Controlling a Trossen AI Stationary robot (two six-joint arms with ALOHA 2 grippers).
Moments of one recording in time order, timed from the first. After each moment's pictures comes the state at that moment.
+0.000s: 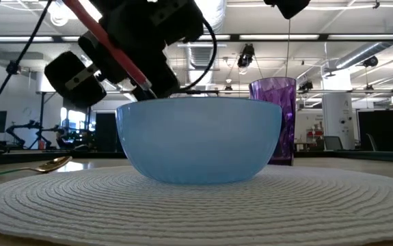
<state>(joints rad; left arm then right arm) -0.08 1.81 1.16 -0.35 1.05 -1.45 0.40 1.27 0.99 -0.32 0.17 0.09</state>
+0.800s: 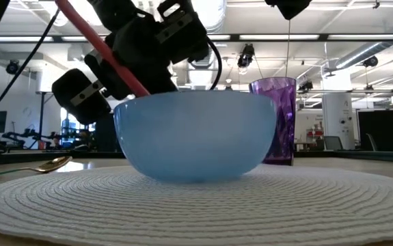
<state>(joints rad) -0.05 1.89 1.16 -0.31 1.14 -1.40 0.40 1.27 0.98 -0.32 0.17 0.10</state>
